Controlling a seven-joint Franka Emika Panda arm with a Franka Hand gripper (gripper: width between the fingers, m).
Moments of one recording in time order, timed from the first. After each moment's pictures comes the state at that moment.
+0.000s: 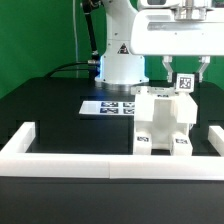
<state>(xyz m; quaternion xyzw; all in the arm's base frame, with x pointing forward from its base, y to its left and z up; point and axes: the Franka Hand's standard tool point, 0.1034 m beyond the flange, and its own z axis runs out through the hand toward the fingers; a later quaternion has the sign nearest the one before) 0.542 0.080 0.123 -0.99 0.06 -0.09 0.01</state>
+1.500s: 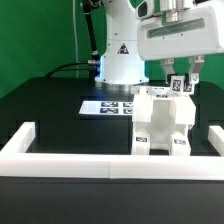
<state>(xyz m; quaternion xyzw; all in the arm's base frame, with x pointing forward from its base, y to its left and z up) 0.544 0.073 0.121 -0.87 0.48 -0.06 0.08</state>
